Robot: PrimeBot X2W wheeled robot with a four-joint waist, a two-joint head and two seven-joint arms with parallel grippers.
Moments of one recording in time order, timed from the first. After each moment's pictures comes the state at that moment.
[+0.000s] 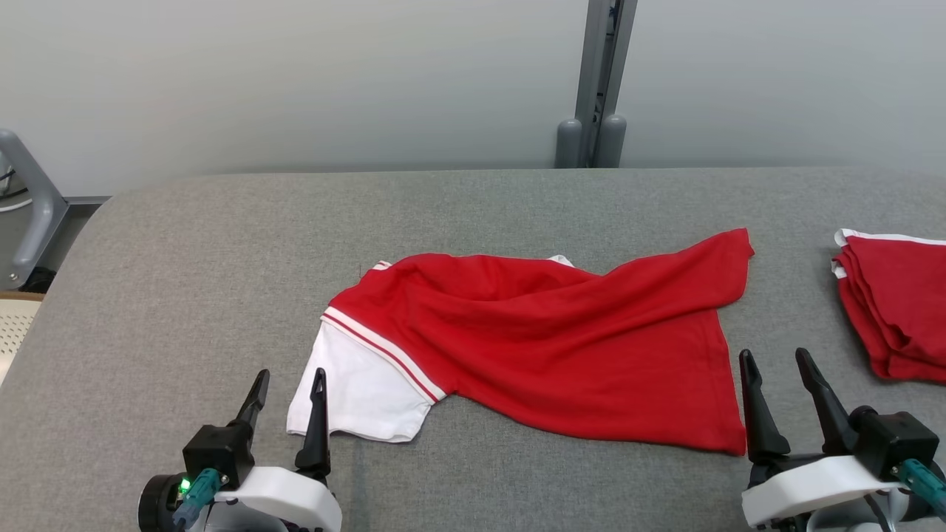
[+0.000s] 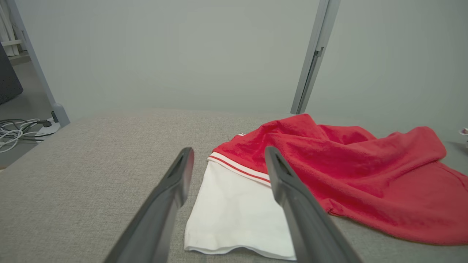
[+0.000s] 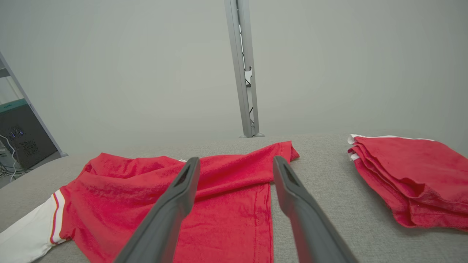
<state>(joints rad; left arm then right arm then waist) -0.09 0.07 -0.18 0.38 -0.27 0.07 -0.26 -0.06 -0.05 0.01 0.27 0.22 0.13 -0.26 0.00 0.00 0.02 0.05</state>
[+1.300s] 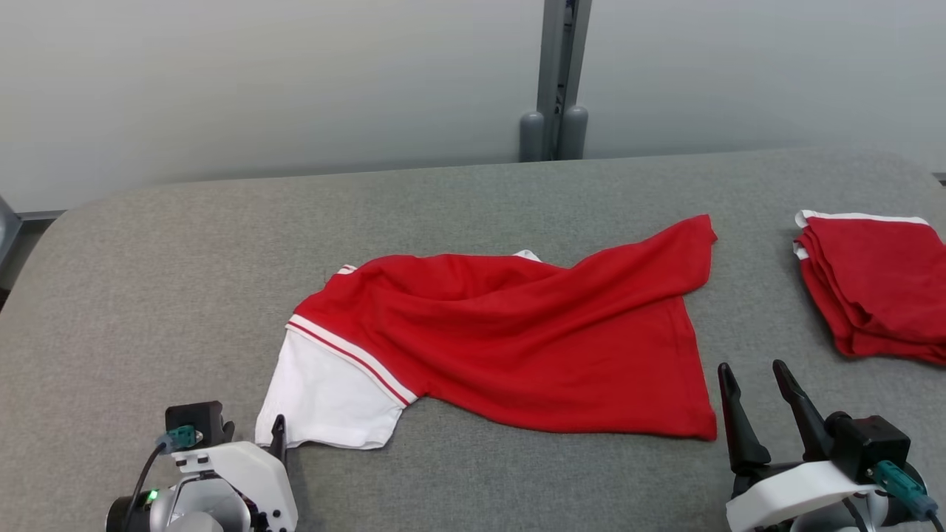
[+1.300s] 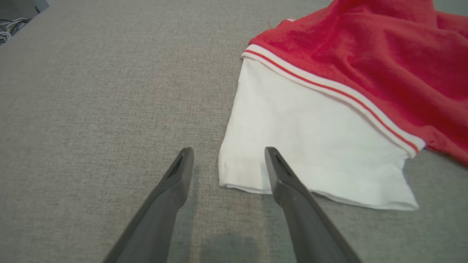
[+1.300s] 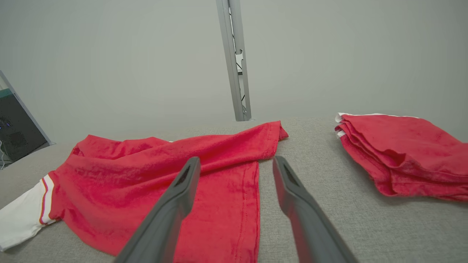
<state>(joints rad) -0.26 0.11 -0.12 0.75 -0.31 0.05 0.02 -0.07 -0.05 0.06 0.32 0.22 0.13 -0.26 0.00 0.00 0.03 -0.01</state>
